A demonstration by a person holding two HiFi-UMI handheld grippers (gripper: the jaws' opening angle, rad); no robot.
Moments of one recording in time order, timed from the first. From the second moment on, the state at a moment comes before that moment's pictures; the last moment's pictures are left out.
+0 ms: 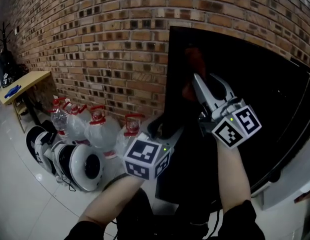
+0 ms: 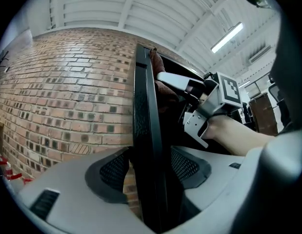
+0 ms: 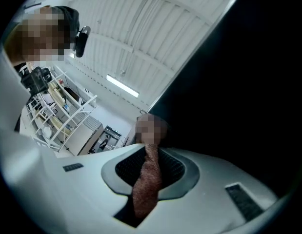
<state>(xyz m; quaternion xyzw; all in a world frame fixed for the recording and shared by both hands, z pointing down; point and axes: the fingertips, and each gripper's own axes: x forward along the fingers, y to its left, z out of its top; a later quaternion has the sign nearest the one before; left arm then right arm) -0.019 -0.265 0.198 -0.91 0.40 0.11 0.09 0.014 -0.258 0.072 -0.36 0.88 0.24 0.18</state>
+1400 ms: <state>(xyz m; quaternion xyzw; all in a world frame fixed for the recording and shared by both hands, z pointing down) -0.015 -0.275 0.197 -0.92 0.36 0.11 0.12 0.074 -0.434 0.085 -0.41 0.87 0.17 0.19</state>
